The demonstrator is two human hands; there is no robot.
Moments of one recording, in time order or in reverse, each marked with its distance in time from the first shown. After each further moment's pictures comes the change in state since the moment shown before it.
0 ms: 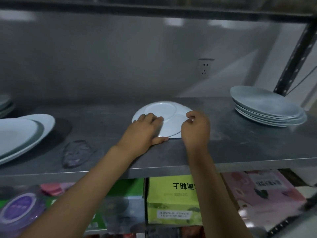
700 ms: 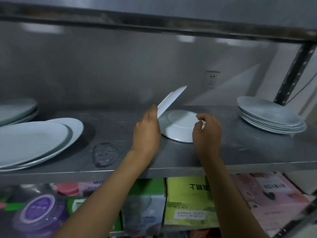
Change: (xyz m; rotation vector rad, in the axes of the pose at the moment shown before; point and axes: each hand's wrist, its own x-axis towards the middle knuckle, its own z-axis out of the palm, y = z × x) left_hand -0.022 -0.007 -0.041 -0.234 0.390 -0.336; right_hand -0.029 -0.028 -0.003 -0.062 0.109 -0.273
